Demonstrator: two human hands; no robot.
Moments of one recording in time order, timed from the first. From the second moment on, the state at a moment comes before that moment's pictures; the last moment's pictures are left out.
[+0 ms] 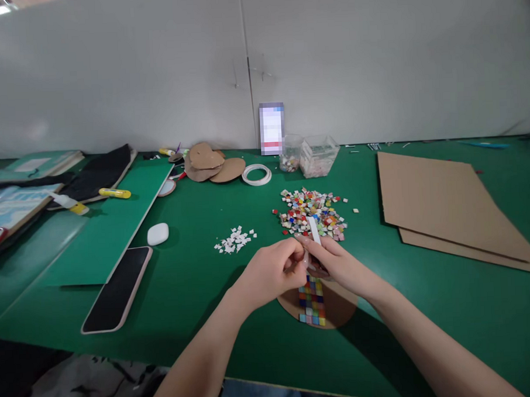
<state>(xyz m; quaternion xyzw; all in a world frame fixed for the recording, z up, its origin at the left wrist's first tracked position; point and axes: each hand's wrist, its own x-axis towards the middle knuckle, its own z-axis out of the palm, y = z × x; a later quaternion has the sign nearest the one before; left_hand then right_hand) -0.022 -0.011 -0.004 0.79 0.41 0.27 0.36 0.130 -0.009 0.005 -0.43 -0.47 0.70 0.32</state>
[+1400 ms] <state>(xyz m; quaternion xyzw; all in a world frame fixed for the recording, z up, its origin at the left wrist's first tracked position) -0.023 -0.011 0.001 0.80 0.42 0.25 0.35 0.130 -0.008 0.001 -0.47 -0.51 0.65 0.31</state>
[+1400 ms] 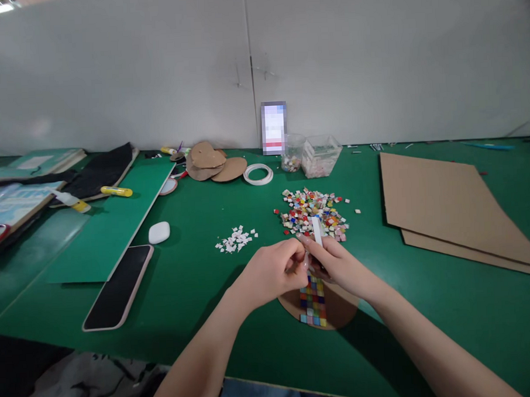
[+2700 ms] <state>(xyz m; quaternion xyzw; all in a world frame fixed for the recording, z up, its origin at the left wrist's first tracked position) -0.031 -0.005 0.004 0.79 0.47 0.27 0.29 0.137 -0.007 0.006 -0.41 -0.51 0.69 0.31</state>
